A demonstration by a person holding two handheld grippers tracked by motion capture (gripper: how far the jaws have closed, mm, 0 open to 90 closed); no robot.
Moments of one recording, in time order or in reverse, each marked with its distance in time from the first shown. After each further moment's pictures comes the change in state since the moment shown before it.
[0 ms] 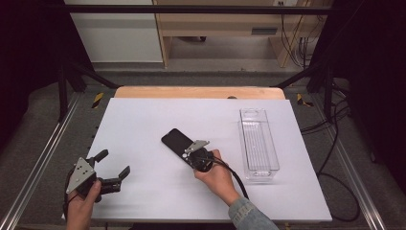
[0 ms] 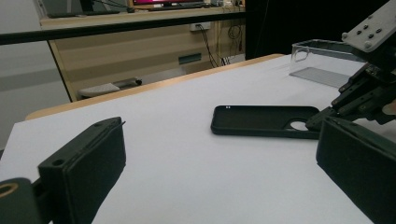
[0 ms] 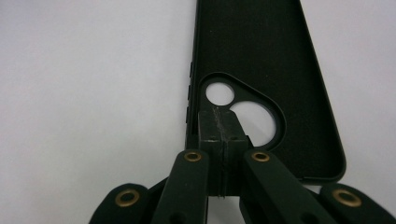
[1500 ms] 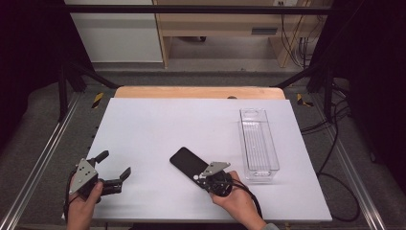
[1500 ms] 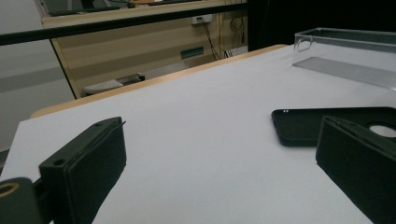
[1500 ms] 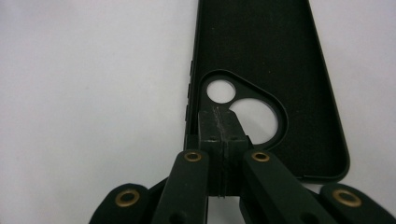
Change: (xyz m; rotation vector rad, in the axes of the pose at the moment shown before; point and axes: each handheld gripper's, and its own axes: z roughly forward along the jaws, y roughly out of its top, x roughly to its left) left arm -0.004 -0.001 0.001 0.034 0.012 0.042; right arm 0.022 -0.059 -0.061 0.019 0.088 0.007
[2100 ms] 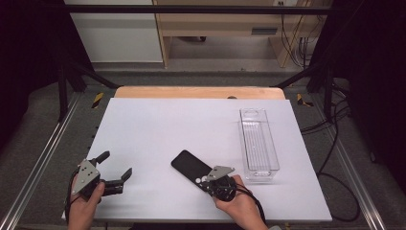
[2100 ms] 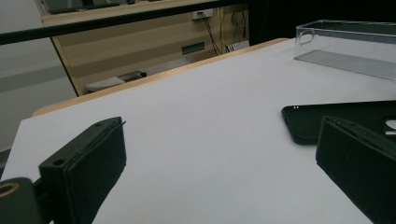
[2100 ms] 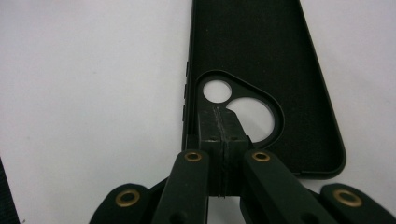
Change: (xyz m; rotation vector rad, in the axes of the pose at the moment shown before) left arm -0.003 0.000 0.000 0.014 0.007 0.008; right arm 0.004 -0.011 -0.008 -0.017 -0.012 0.005
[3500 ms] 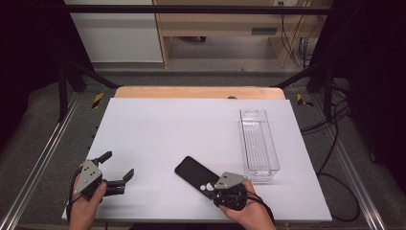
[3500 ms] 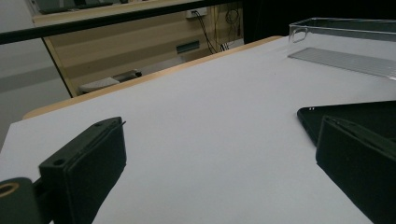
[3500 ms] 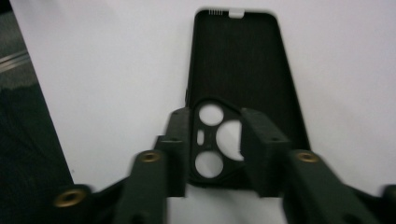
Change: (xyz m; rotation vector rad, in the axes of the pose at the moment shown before) left arm -0.003 0.001 0.004 0.007 -0.024 0.011; right arm 0.006 -0.015 -0.034 -0.109 0.011 -0.043
